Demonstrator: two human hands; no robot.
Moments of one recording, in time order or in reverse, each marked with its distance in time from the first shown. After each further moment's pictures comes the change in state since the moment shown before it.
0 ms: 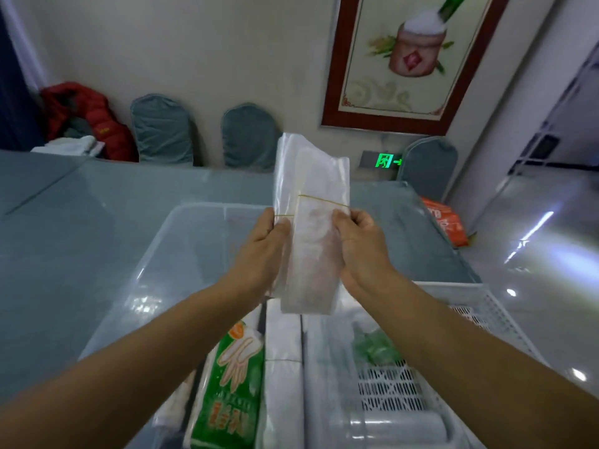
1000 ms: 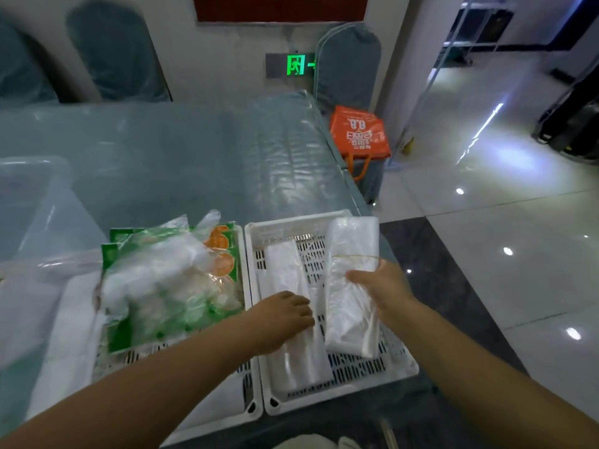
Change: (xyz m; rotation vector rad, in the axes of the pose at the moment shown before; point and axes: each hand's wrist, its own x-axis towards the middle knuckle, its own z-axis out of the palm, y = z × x) left_hand -0.021 -0.197 0.381 1.319 -1.299 0.534; right_hand 0.080 0.046 -0.458 -0.379 0.222 0.505
